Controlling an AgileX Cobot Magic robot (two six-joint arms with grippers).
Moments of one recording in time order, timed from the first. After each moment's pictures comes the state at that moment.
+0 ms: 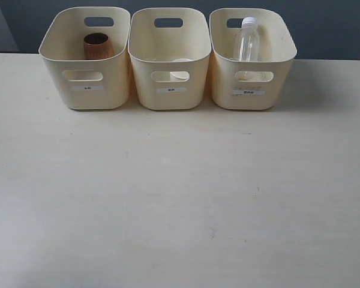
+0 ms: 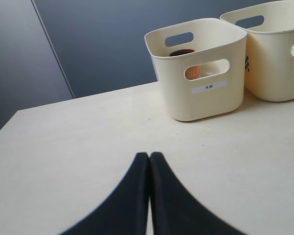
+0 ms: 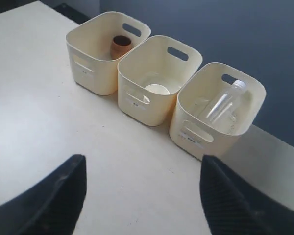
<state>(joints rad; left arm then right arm) -0.04 0.00 0.00 0.07 0.23 0.12 0.76 0.73 -1.25 -0.22 1.10 0.07</state>
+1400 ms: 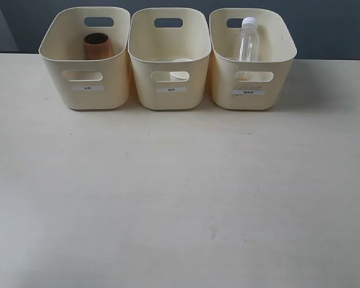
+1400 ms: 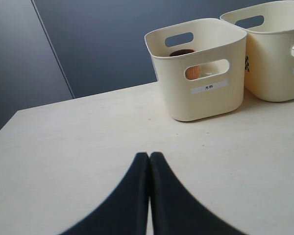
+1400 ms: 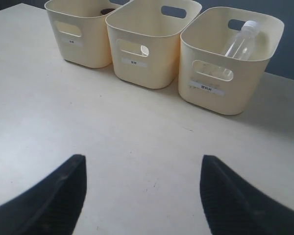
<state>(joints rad) -0.04 0.00 0.00 0.07 0.23 0.12 0.76 0.26 -0.42 -0.36 0.67 0.37</state>
